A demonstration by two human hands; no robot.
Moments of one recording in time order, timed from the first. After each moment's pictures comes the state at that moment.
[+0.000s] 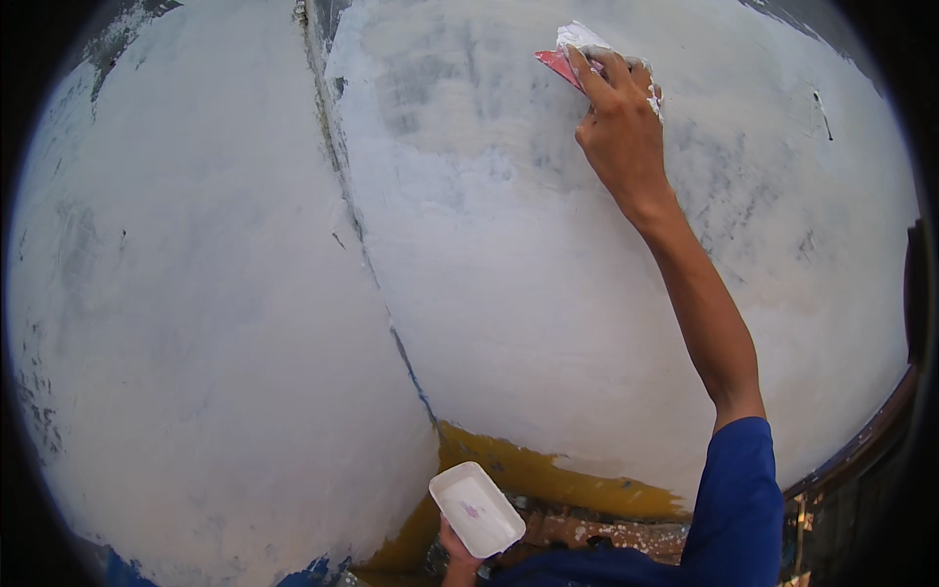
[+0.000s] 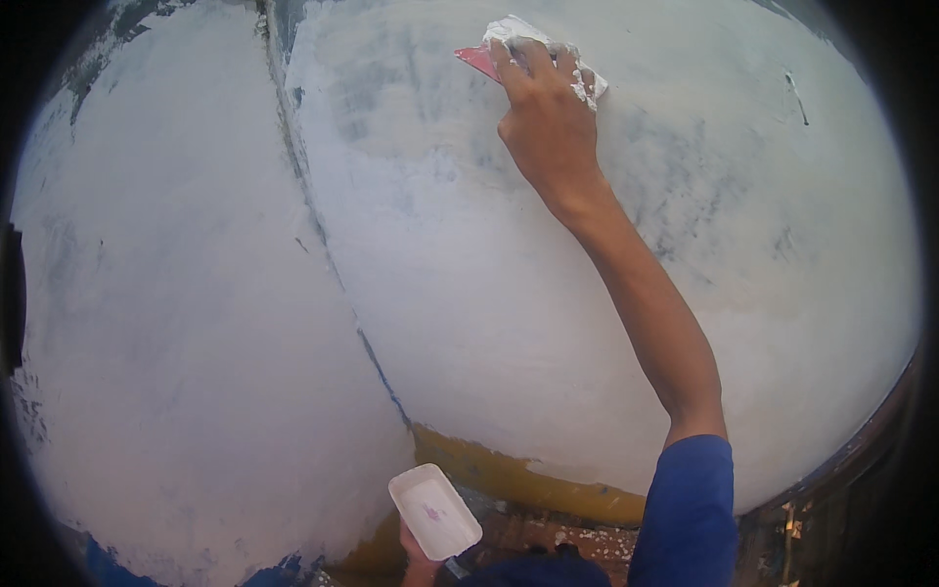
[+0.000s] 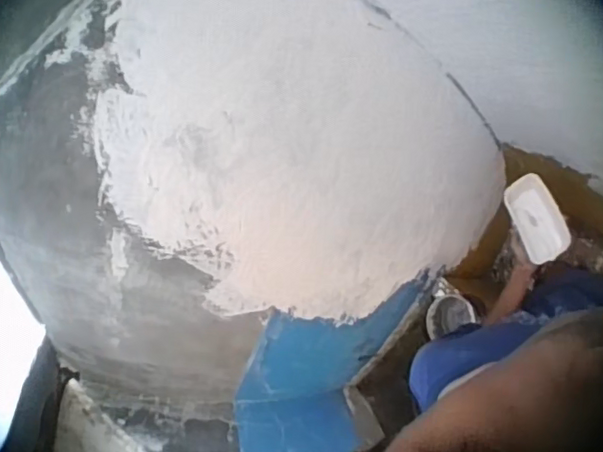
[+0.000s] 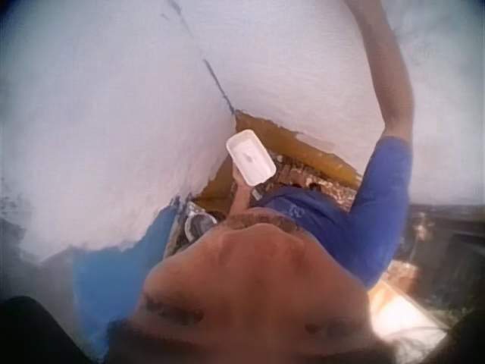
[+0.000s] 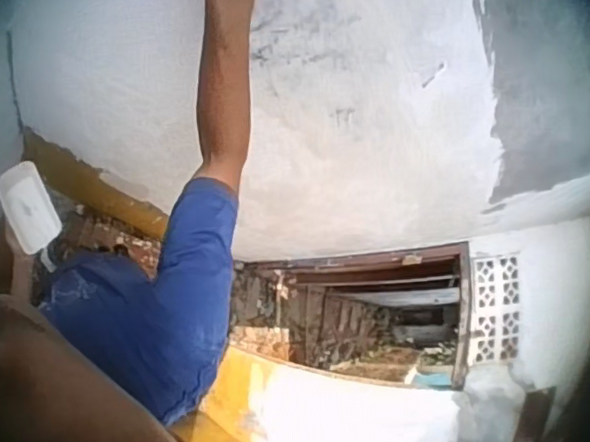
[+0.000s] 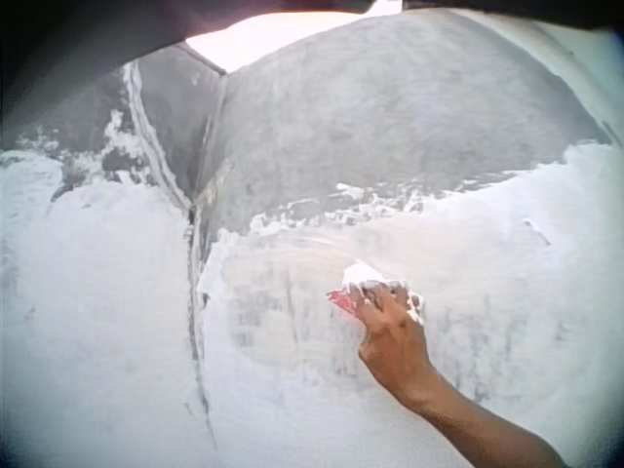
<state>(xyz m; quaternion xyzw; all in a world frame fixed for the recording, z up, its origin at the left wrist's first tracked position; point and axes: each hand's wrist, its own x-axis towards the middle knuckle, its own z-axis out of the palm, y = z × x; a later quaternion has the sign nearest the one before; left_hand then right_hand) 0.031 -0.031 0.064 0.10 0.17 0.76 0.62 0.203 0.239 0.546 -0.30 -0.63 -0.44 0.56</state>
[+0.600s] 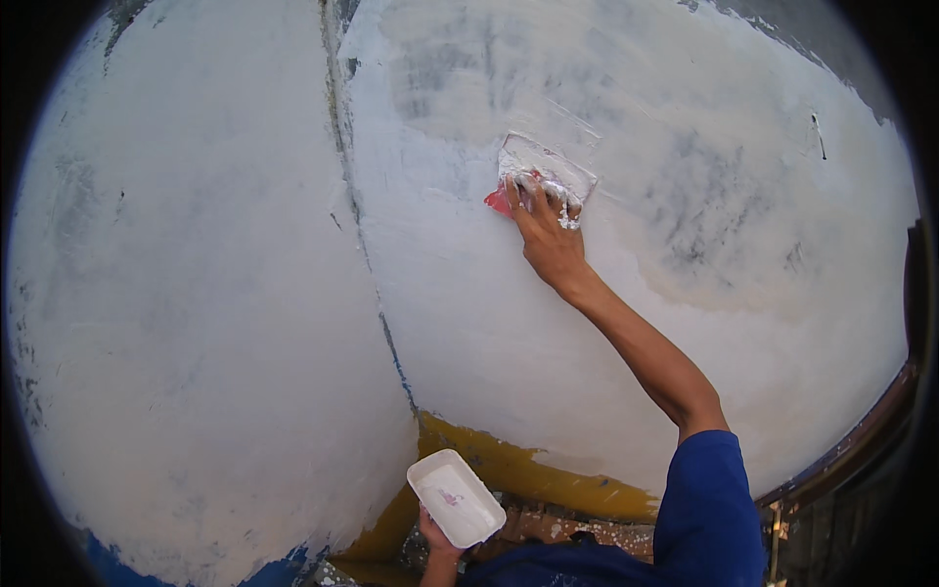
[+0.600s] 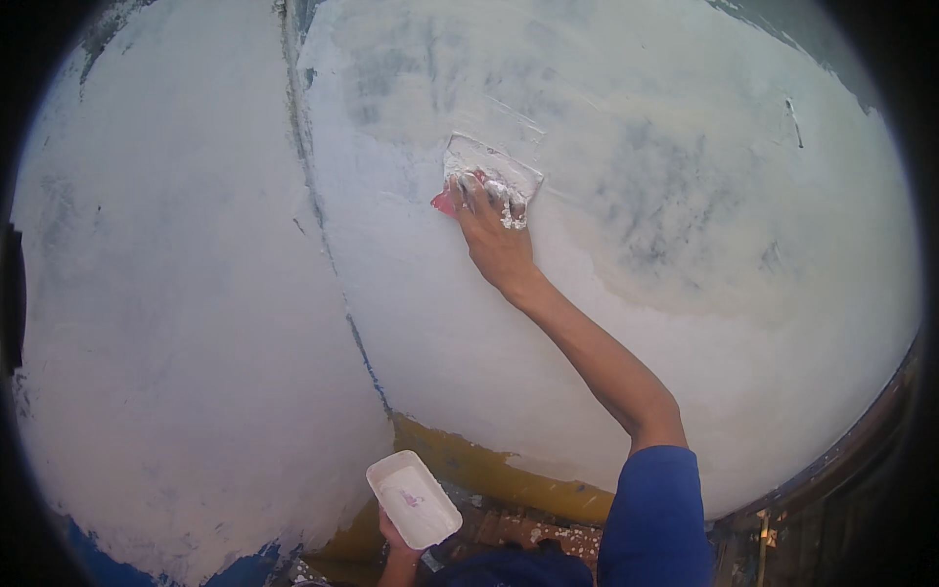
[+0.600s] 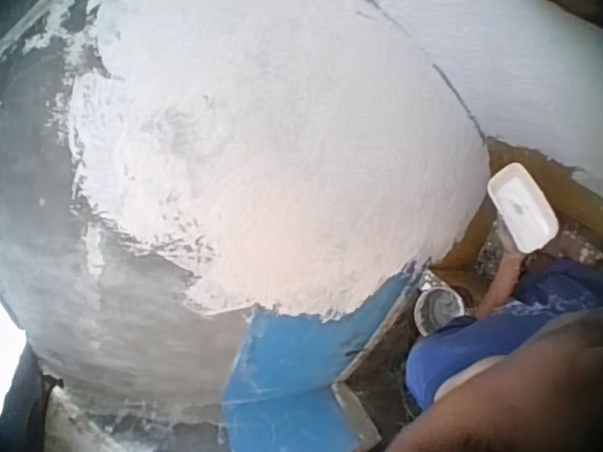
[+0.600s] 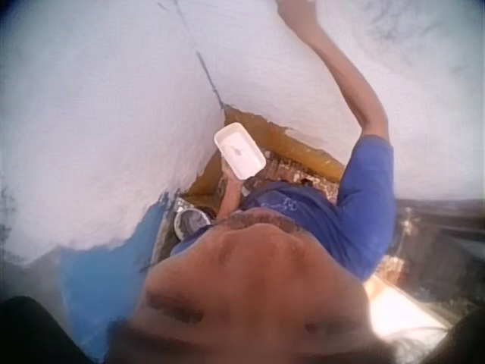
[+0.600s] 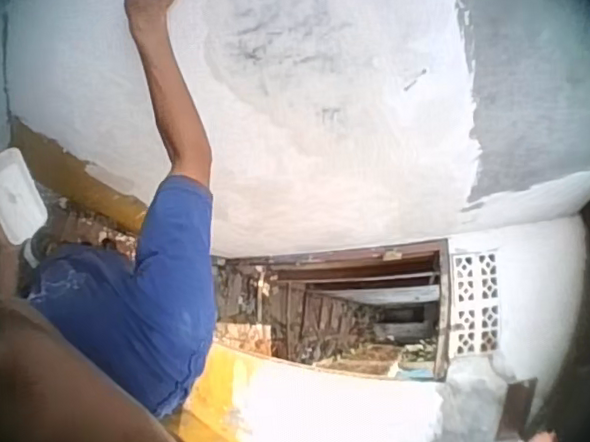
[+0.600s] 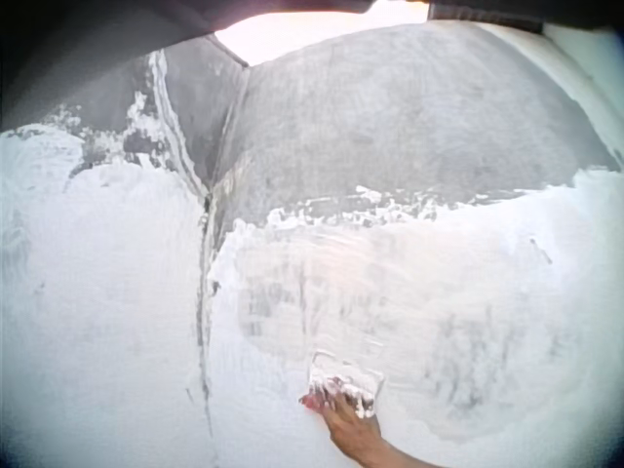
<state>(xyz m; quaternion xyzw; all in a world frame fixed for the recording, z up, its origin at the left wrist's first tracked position) 0.023 -0.032 0.054 0.08 0.15 0.77 0.62 0.152 0.278 0.409 -0.35 -0.76 -0.38 0.39</state>
